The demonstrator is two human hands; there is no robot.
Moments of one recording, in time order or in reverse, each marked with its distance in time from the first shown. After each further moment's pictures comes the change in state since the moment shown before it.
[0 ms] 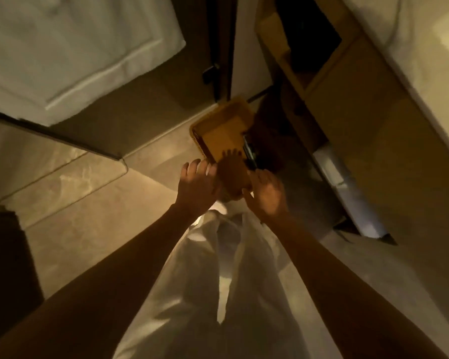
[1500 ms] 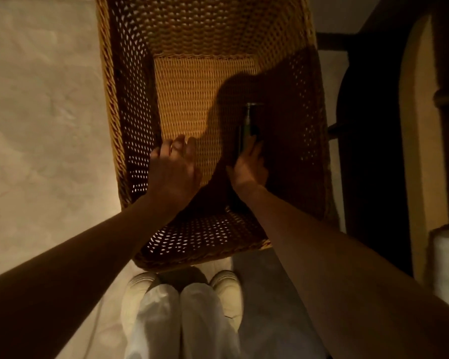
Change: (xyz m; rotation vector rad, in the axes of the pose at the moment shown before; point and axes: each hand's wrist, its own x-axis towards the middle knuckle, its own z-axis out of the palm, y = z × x) left_hand 0.307 0.010 0.525 -0.309 0.042 -0.461; right_hand 0.415 0.275 0.432 -0.333 -0.205 0.052
